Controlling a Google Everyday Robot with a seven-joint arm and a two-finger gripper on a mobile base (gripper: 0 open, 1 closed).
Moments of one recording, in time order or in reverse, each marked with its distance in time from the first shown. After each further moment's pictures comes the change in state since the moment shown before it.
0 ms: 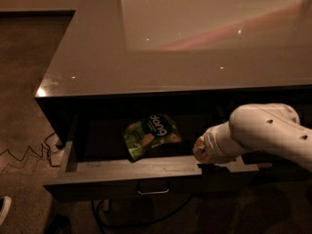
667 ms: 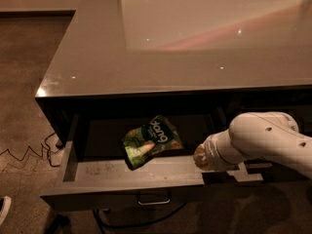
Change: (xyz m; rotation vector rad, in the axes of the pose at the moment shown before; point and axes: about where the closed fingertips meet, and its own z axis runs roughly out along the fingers) arm 0.000 0.020 0.012 -0.027 -0.010 0.009
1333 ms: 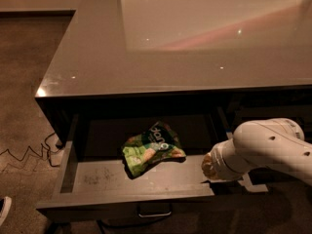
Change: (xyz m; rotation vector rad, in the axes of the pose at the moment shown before) arm 0.016 0.033 0.001 -0.067 0.050 0.034
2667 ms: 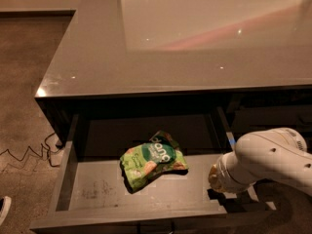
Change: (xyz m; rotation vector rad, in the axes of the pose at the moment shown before) arm 0.013 0.038 0.008 -0.073 0.044 0.044
